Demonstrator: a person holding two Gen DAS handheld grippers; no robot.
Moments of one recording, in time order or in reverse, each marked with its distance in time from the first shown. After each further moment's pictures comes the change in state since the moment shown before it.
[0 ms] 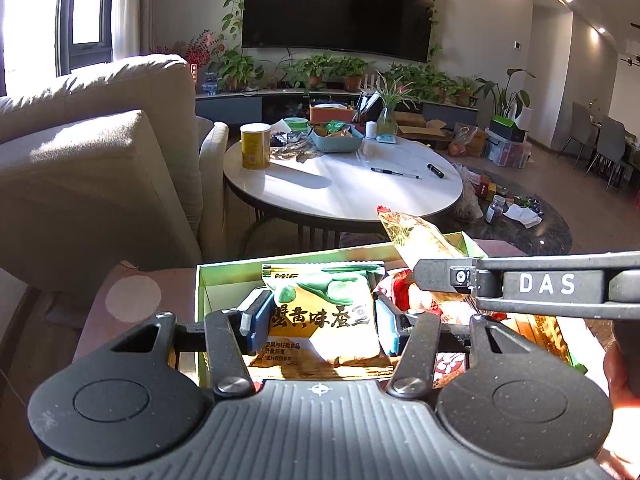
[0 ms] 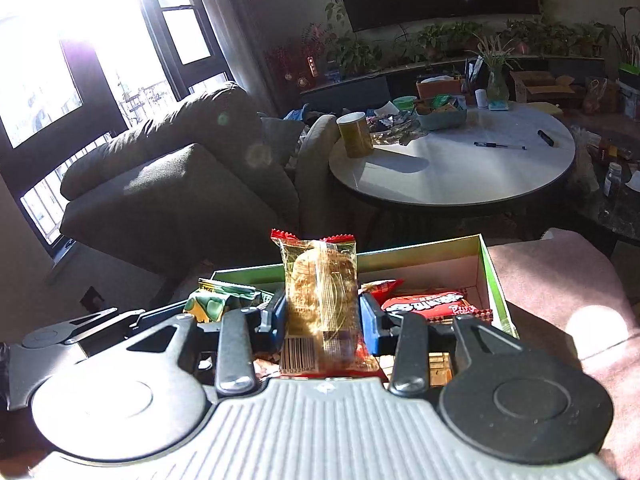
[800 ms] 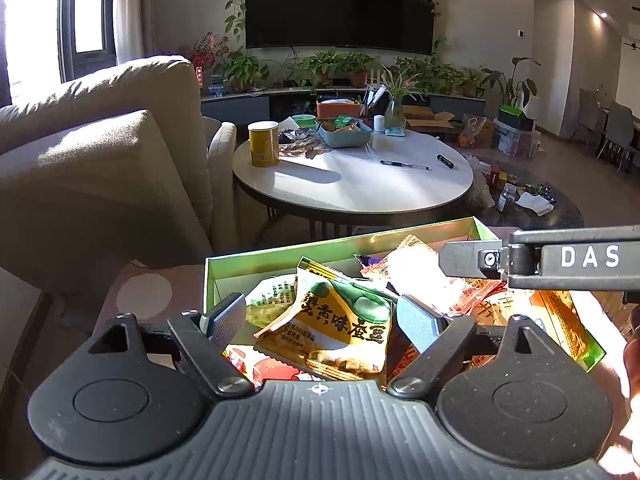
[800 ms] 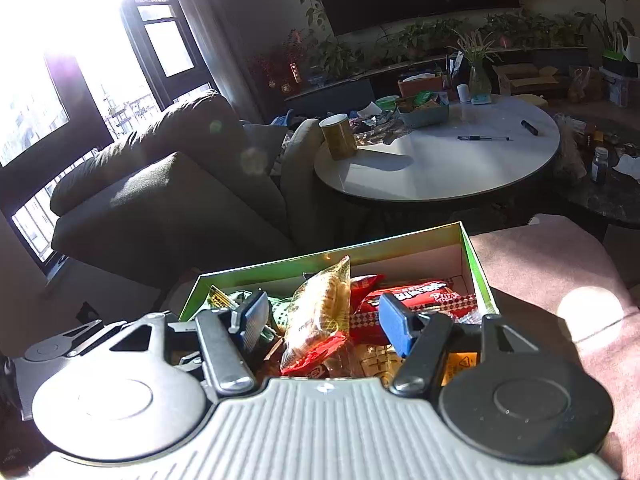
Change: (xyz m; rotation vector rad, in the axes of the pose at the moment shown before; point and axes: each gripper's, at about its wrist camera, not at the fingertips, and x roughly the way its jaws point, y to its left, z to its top) left arm -0.002 -0.006 -0.007 0.038 -0.001 0.048; right arm -0.005 -0.011 -0.005 0.063 -0.026 -0.026
